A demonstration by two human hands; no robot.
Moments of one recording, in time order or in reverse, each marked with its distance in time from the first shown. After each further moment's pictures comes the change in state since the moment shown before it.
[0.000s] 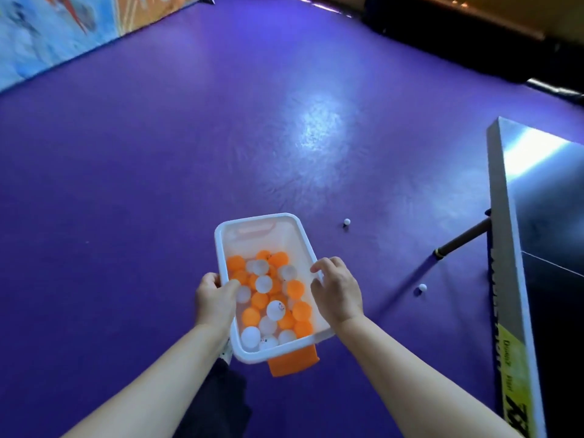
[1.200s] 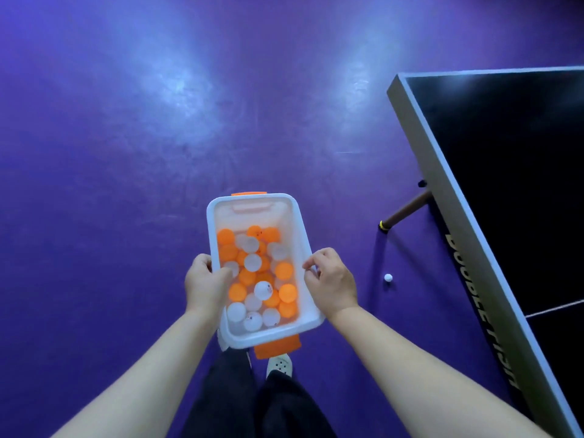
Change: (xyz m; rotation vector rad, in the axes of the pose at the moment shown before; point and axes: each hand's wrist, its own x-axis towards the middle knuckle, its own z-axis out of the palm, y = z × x) left_hand 0.349 0.334 0.506 0.397 -0.498 0.157; right_hand 0.525 0.239 -0.064 0.165 0.166 0.595
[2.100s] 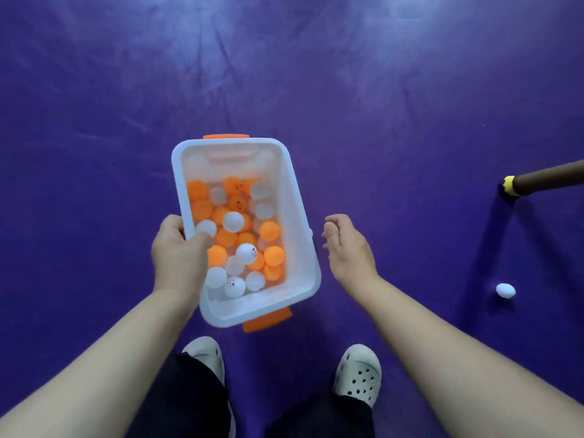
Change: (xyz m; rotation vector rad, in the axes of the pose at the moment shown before) left_hand 0.427 -0.296 0.220 0.161 0.156 -0.054; right_hand 0.311 0.285 0.405 0.150 -0.304 0.259
